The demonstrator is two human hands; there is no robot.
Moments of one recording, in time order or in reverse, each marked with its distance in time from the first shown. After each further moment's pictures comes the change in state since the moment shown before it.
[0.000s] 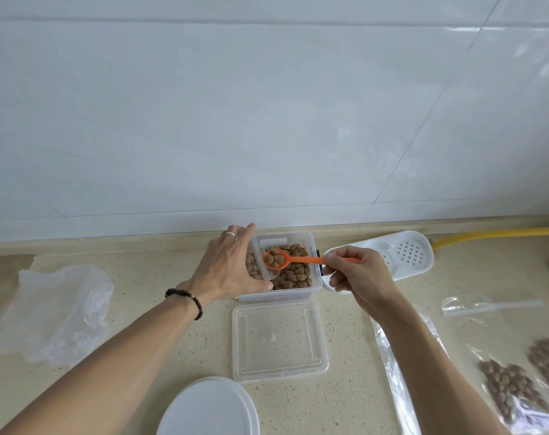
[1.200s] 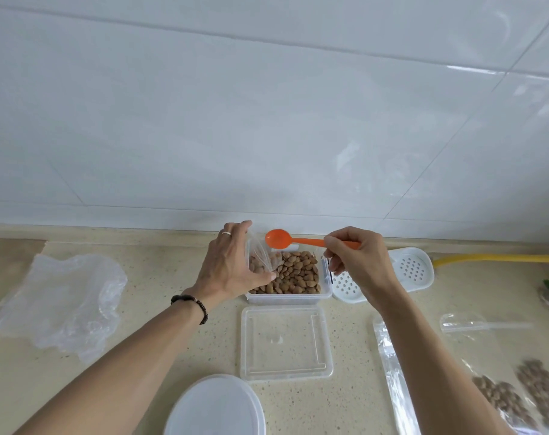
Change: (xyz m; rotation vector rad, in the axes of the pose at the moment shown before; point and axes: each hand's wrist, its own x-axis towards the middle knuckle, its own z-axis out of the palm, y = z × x) left_hand -0.010 -0.027 0.003 -0.264 0.256 -0.055; right_hand -0.010 -0.046 0.042 -0.313 0.060 -0.258
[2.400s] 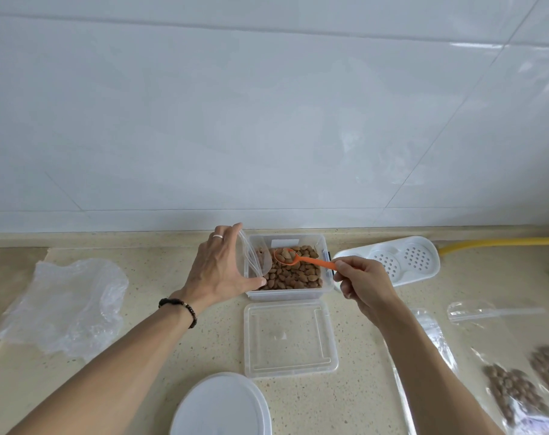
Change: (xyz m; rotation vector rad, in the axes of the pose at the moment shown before) left_hand -0.009 -0.003 -0.009 0.150 -0.071 -0.018; right_hand 0.001 0.077 -0.006 0.253 0.019 0.319
